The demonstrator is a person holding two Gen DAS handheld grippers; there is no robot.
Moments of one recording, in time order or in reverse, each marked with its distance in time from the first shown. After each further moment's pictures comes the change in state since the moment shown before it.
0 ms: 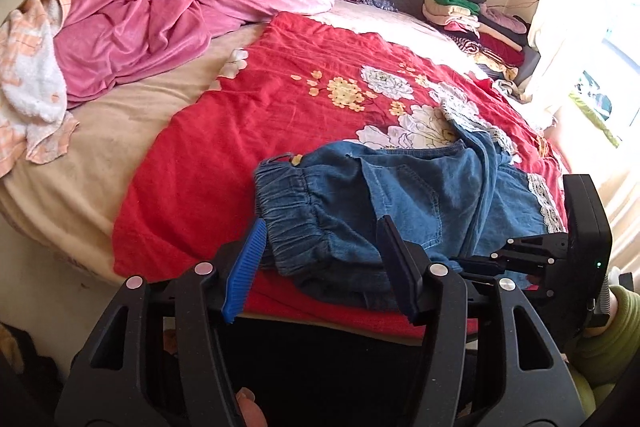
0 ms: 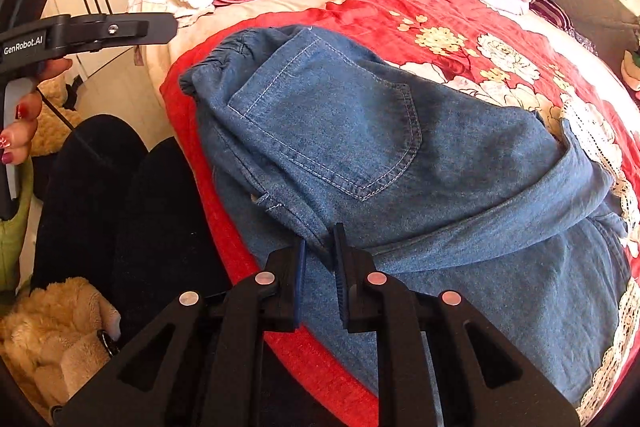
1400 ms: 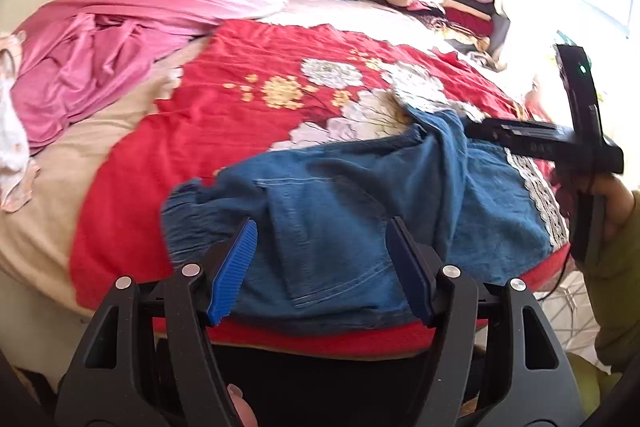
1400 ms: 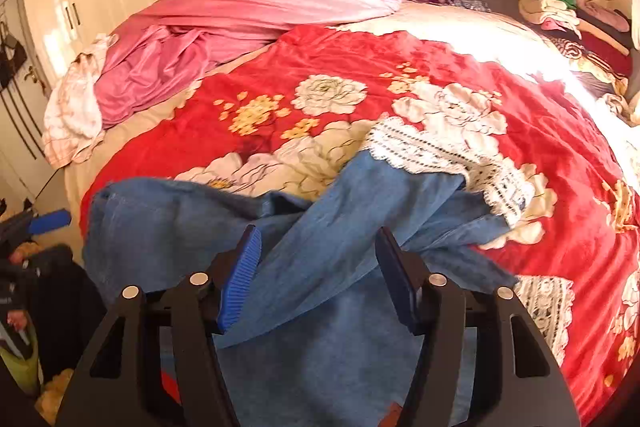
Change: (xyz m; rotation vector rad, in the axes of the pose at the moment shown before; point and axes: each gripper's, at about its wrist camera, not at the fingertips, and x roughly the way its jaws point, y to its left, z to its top) left arm 0.028 -0.072 0.000 0.167 0.021 -0.061; right arm -0.067 -0.150 0.013 0.359 -0.183 -0.204
